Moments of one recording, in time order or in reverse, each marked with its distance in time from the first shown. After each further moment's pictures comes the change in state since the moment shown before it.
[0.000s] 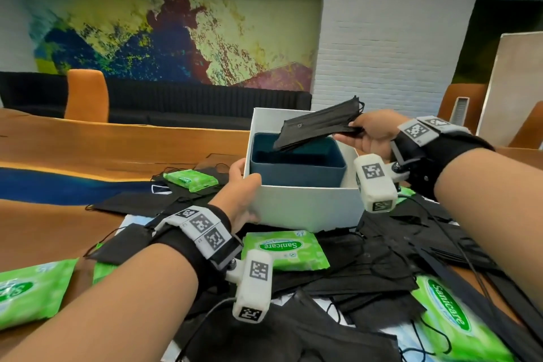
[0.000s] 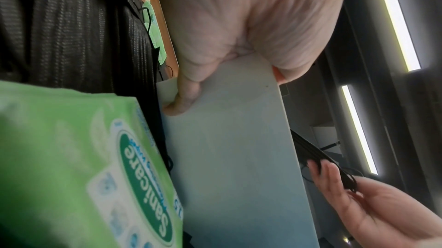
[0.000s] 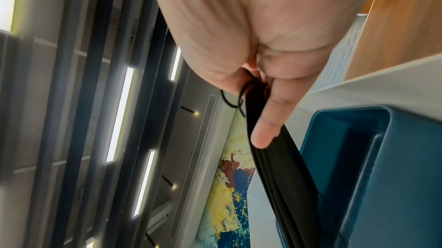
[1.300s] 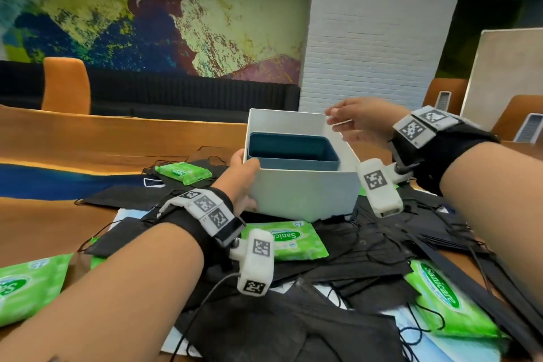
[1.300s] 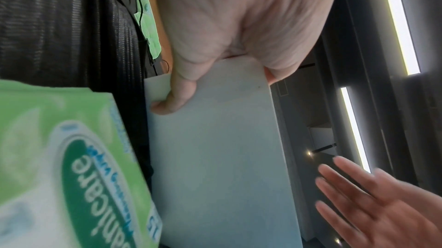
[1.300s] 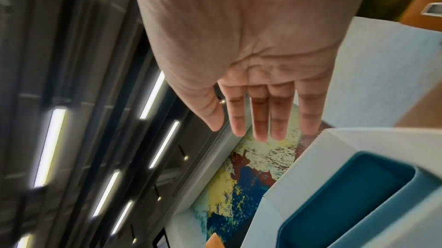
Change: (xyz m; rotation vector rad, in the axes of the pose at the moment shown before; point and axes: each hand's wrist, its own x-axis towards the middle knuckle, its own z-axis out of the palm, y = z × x) left_hand -0.003 0.011 -0.002 0.027 -0.069 -0.031; right_hand -0.026 -0.004 0.009 -0.680 -0.094 -0.135
